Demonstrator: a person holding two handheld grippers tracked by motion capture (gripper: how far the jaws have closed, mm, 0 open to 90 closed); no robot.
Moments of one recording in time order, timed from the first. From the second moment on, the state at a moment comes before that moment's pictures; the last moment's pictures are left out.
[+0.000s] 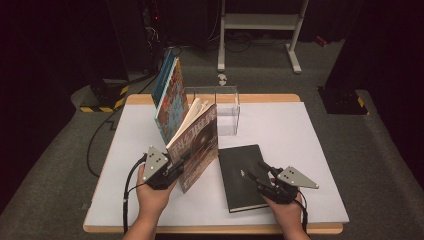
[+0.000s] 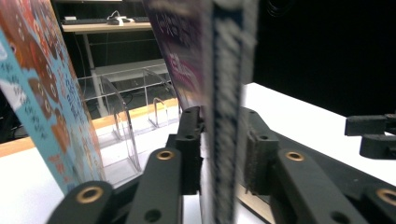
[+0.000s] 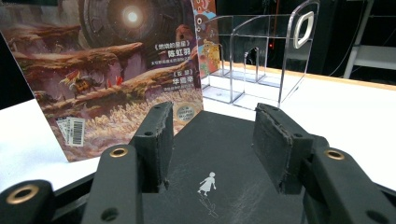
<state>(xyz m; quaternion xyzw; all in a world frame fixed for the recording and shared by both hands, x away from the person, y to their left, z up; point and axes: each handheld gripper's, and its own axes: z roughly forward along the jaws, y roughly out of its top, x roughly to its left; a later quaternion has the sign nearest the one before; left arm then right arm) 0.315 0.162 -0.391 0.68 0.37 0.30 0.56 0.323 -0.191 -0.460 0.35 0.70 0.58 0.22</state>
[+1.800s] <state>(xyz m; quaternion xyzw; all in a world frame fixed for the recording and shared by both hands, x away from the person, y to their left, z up) 0.348 0.148 -0.372 0.64 0.43 0.33 0.54 0.323 -0.197 -0.457 0.35 0.69 0.60 0.20</state>
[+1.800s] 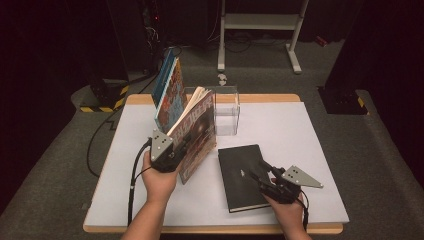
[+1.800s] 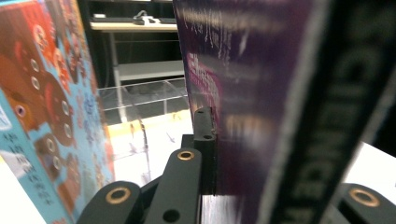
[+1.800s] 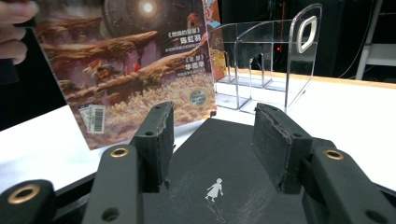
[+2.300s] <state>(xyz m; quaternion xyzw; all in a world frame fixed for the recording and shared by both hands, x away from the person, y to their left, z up) 0.390 0.121 -0.358 0.62 0.46 0.38 0.50 0.323 -0.200 -0.454 0.35 0.68 0.61 0.19</state>
